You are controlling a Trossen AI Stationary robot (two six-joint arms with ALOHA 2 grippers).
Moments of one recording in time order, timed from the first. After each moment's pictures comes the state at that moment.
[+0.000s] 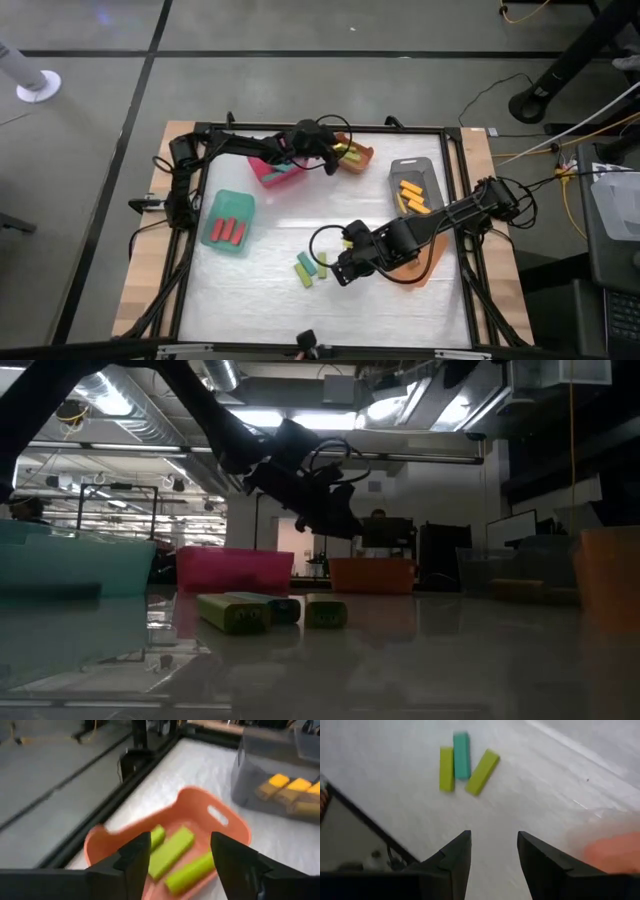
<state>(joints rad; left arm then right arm) 0.45 1.97 1.18 0.35 0.02 0.00 0.43 1.85 1.80 -1.17 0.13 1.39</state>
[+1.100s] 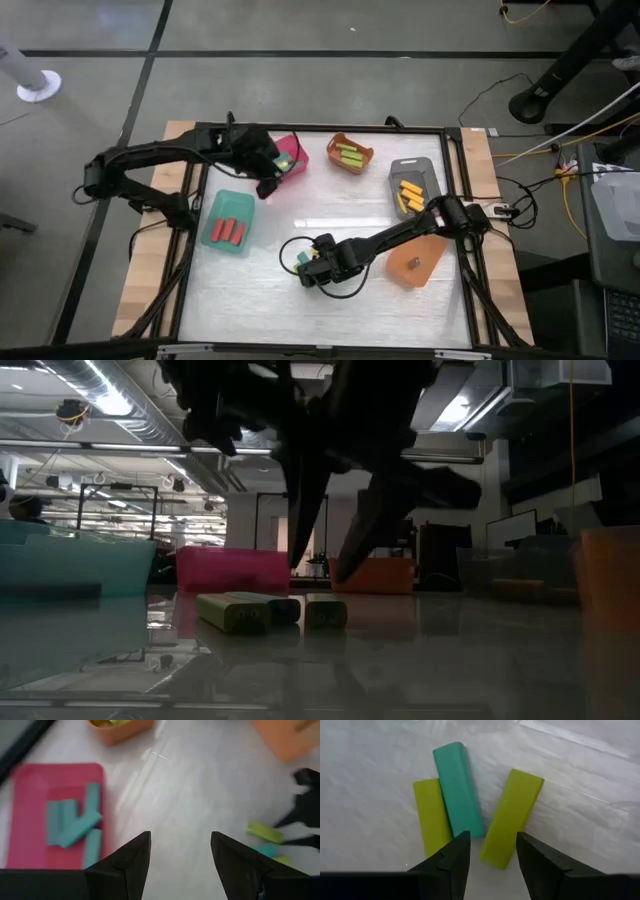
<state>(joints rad) 0.28 1.25 1.18 -0.86 0.04 -0.21 0.37 2.22 1.80 -0.84 0.17 1.54</state>
